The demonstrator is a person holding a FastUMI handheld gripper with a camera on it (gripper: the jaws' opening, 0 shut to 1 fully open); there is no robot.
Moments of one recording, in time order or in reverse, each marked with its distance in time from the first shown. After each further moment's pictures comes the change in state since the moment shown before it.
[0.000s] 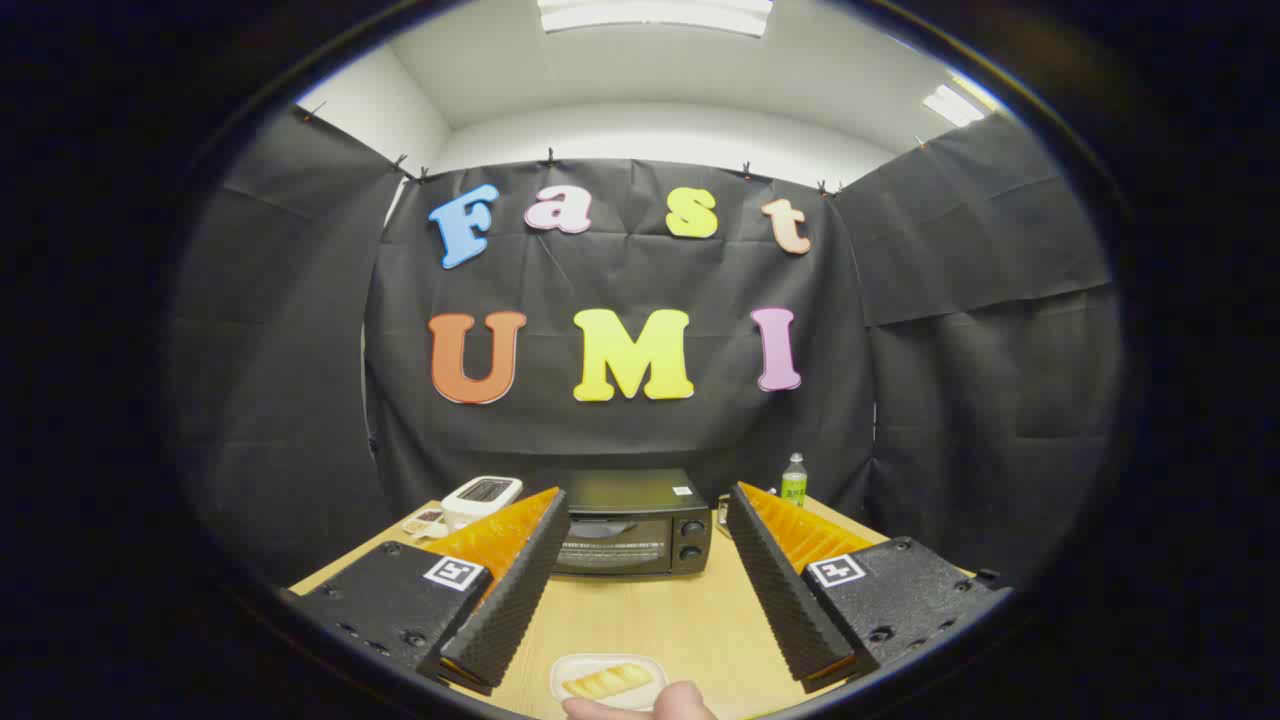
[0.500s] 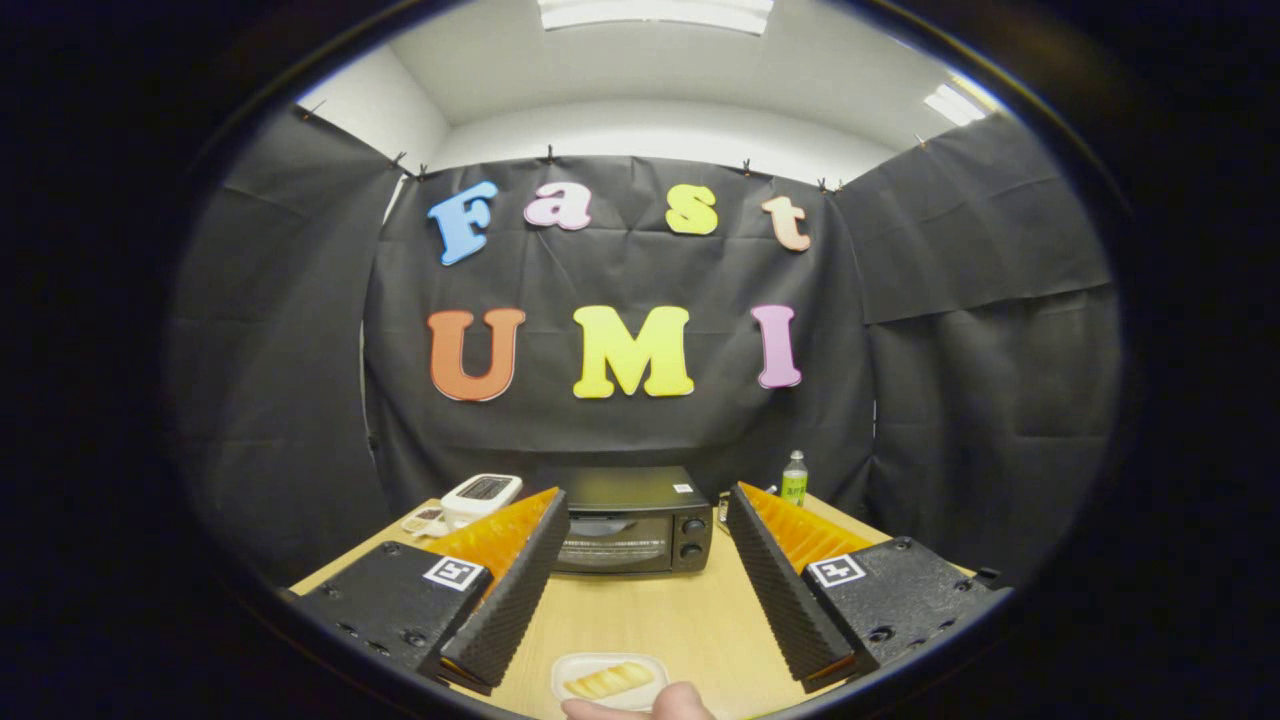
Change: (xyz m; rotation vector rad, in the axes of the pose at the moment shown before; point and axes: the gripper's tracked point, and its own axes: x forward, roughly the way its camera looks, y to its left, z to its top) arm 0.003 0.003 -0.003 0.001 0.009 0.004
